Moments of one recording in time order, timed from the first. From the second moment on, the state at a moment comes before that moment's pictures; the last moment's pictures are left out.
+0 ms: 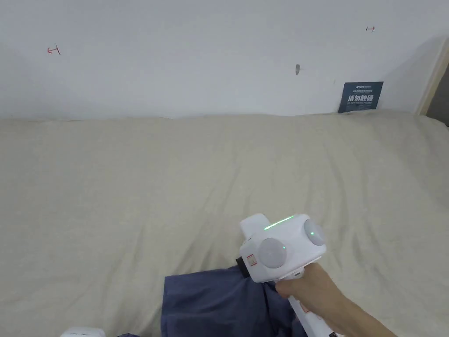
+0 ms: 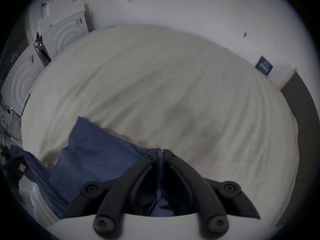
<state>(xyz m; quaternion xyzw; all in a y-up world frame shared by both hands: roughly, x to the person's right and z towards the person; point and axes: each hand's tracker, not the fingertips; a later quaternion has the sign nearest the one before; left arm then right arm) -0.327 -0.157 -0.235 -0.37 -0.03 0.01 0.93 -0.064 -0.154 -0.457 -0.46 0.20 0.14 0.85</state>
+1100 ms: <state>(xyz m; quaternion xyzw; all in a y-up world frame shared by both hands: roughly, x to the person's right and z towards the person) -0.344 0.195 -0.242 -0.06 0.14 -0.13 0.98 0.140 0.278 -0.317 -0.10 0.06 -0.04 0.99</state>
